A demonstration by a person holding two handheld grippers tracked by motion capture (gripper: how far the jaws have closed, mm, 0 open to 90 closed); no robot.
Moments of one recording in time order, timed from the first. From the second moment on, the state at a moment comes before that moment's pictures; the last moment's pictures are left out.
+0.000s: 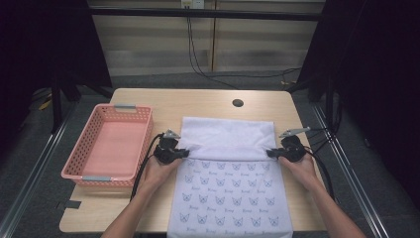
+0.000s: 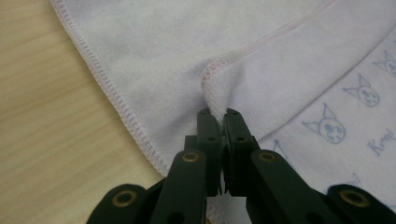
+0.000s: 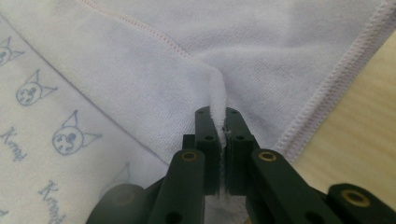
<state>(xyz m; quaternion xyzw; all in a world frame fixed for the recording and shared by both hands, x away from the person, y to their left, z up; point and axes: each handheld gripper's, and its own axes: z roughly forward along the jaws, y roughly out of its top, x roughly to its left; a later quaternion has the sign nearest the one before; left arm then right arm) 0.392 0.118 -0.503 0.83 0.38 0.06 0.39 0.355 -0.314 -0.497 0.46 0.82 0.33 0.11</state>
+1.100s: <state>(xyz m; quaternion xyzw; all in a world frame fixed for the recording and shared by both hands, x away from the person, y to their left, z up) 0.450 0.114 -0.477 0.80 0.43 0.08 0.40 0.426 -0.317 -0.467 0.48 0.77 0.38 0.15</state>
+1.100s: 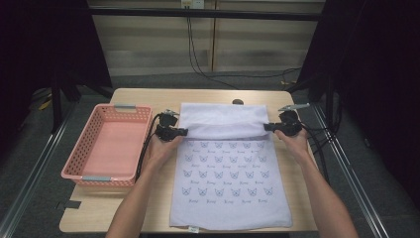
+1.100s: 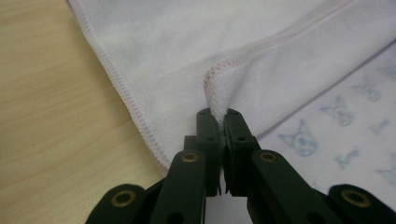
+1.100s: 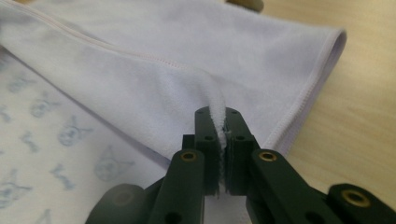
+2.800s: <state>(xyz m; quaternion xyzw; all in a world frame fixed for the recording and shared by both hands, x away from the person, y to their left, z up) 0.265 0.165 -0.457 0.82 0.32 0.03 0.47 0.223 -0.321 -0.445 0.38 0.81 0.43 0.12</state>
